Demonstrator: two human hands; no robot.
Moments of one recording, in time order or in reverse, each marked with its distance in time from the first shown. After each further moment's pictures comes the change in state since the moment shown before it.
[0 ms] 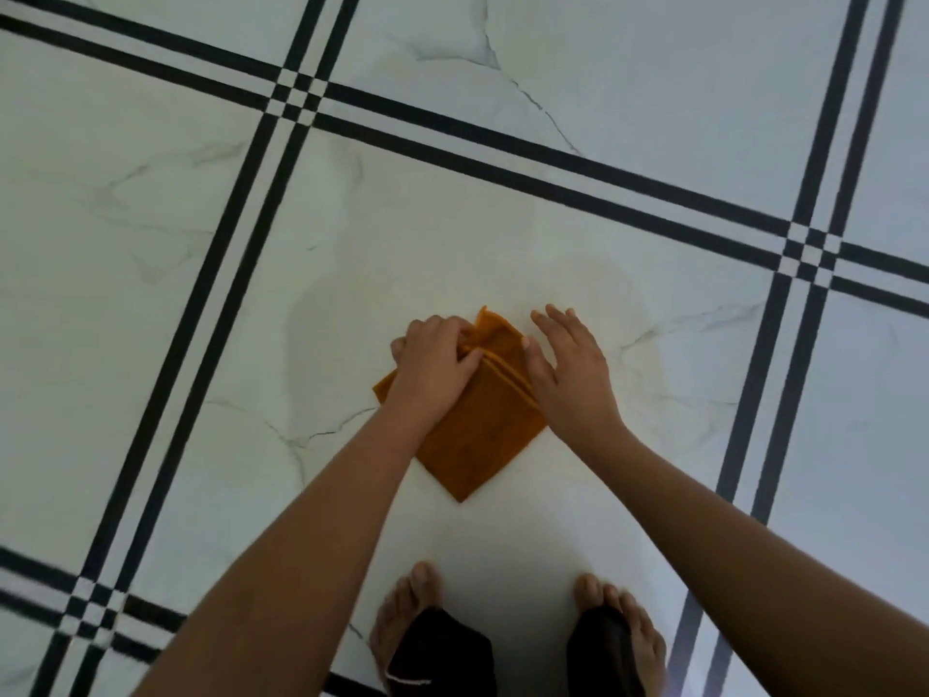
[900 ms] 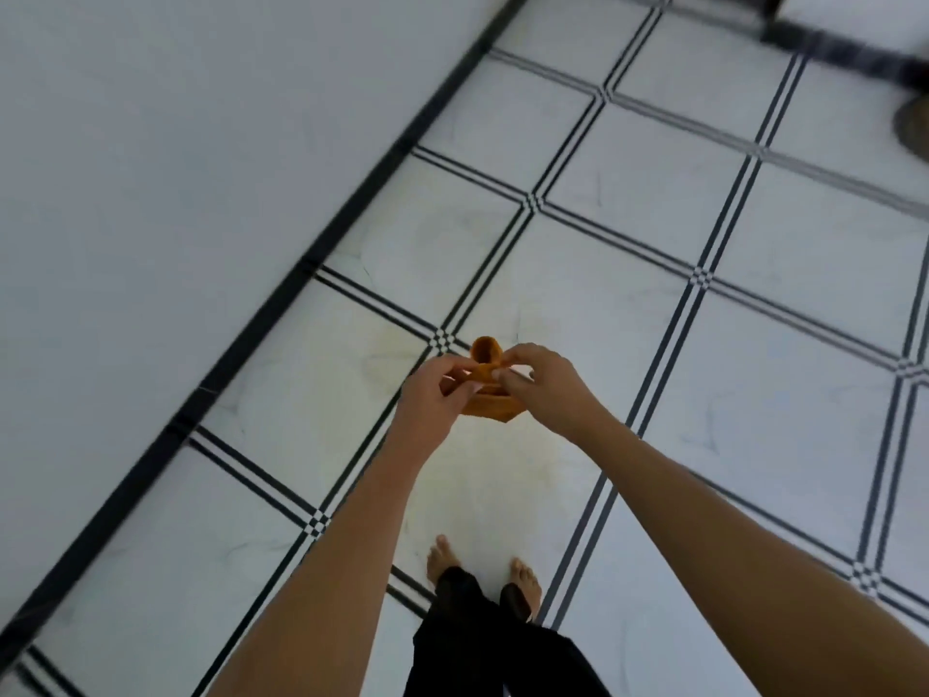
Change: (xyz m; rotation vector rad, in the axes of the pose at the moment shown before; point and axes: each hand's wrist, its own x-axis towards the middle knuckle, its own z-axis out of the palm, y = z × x) left_hand -0.294 0.241 -0.527 -0.619 0.281 -0.019; right_hand -0.149 -0.435 -0.458 0.191 -0.334 -0.234
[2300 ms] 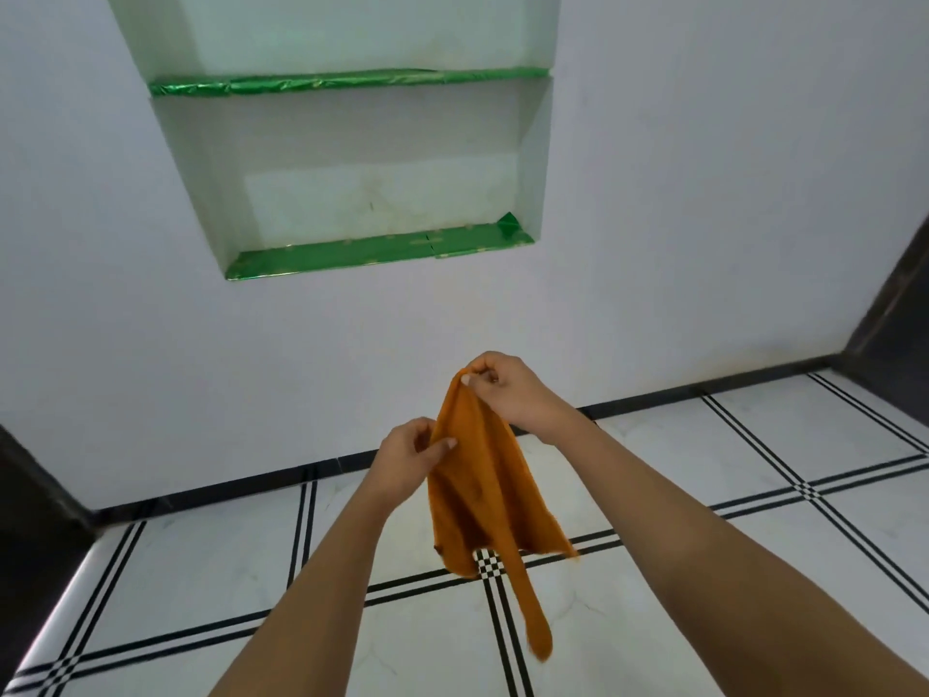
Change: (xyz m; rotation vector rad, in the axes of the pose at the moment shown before) left_hand -0.013 0.273 0.008 -0.179 0.797 -0.184; right_hand 0.033 -0.223 -0.250 -0.137 -0.561 -0.777
